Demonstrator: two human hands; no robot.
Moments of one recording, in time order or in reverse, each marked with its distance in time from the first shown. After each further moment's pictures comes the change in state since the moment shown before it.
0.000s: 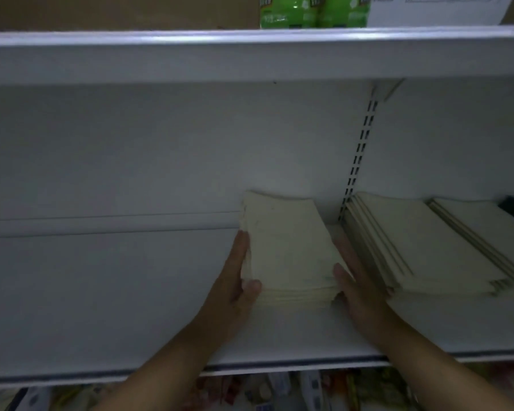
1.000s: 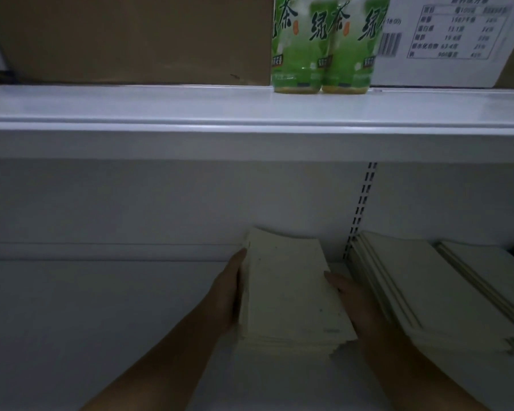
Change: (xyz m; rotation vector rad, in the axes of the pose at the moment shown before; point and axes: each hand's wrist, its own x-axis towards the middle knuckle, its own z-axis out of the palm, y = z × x) left_hand 0.080 0.025 -0.005 -0.768 0.088 -0.710; right_hand 0.072 -0.011 0.002 0.326 0.124 0.449
